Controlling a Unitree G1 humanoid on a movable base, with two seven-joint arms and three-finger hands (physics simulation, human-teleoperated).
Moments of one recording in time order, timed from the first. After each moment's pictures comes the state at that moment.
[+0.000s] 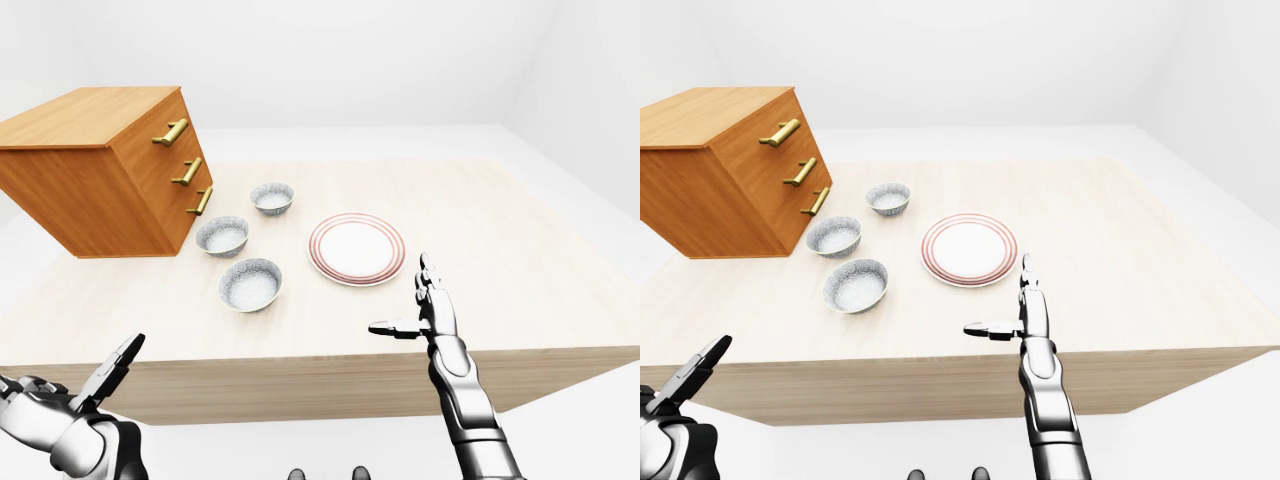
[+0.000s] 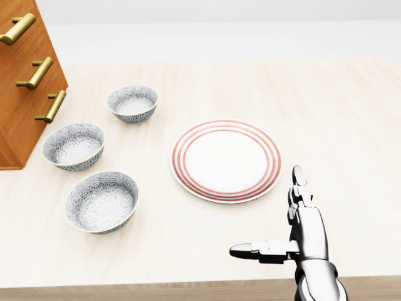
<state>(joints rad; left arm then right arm) 0.16 0.03 0.59 -0.15 -0.30 -0.01 0.51 -0.06 -0.03 -0.06 0.12 -0.03 0.06 -0.06</state>
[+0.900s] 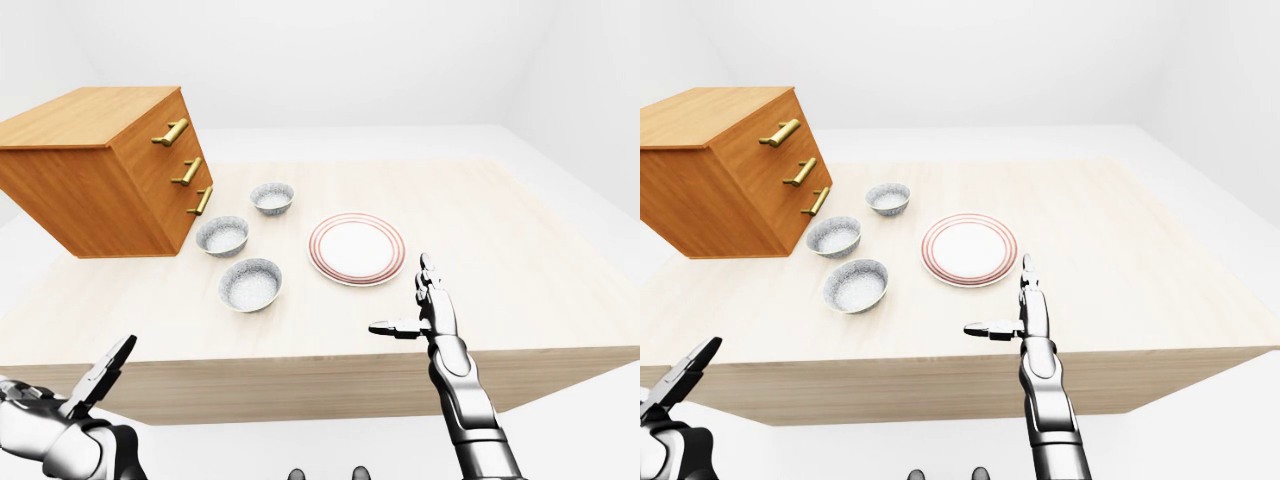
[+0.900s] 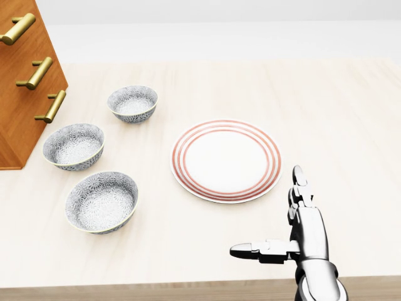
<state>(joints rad) 0.17 0.02 0.60 -0.16 -0.29 -0.08 0.52 -0.06 -0.03 -0.06 0.11 -0.03 0.07 -0.06</state>
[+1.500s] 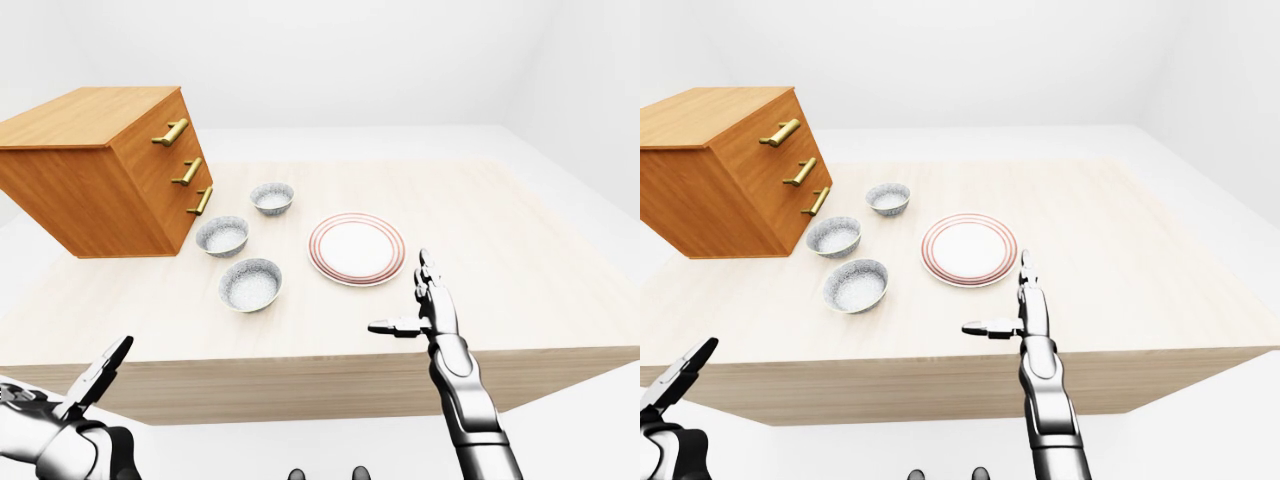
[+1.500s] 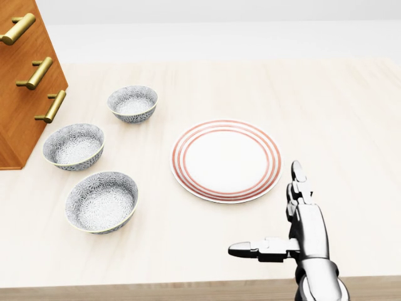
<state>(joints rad) 0.17 0.01 0.62 -0.20 -0.26 -0.04 0.52 -0.04 -0.03 -0.05 0.05 -0.03 0.09 -0.04</state>
